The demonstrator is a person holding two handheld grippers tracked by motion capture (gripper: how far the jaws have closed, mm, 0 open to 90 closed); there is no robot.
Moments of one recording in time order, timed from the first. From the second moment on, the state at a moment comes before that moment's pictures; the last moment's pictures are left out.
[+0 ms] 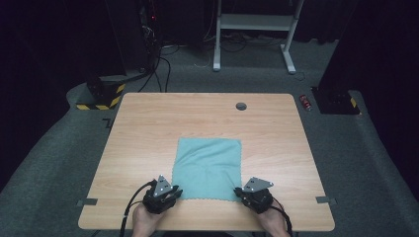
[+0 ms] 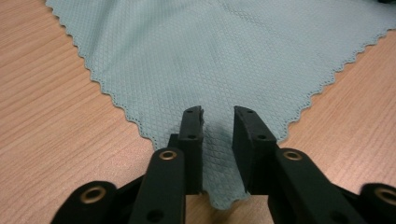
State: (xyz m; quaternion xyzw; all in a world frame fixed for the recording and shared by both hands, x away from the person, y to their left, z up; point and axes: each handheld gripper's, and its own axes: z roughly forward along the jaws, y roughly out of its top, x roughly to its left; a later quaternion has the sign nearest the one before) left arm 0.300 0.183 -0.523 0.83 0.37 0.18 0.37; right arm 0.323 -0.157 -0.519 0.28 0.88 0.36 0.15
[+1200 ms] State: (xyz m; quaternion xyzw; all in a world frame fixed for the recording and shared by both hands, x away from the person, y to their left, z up) left arm 0.428 0.189 -0.495 0.79 0.46 0.19 0.36; right arm 0.352 -0.142 -0.522 0.31 0.86 0.37 0.16
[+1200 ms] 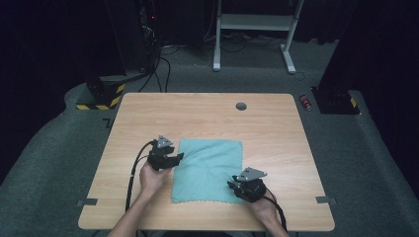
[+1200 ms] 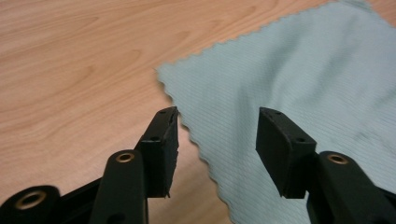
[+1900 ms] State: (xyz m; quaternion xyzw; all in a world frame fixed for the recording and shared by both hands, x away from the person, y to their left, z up) left arm 0.477 0.201 -0.506 0.74 0.54 0.19 0.37; right arm 0.351 -0.144 -0.523 0.31 0.86 0.37 0.15
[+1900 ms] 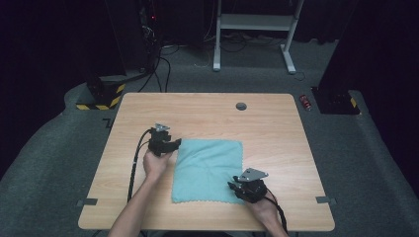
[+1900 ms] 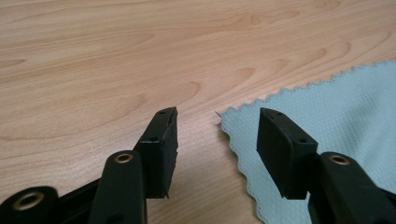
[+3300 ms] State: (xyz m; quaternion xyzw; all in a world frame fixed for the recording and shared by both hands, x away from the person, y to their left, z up) left arm 0.505 0.185 -0.513 0.77 0.52 0.20 0.32; right arm 0.352 -0.145 -0.523 0.31 0.86 0.38 0.15
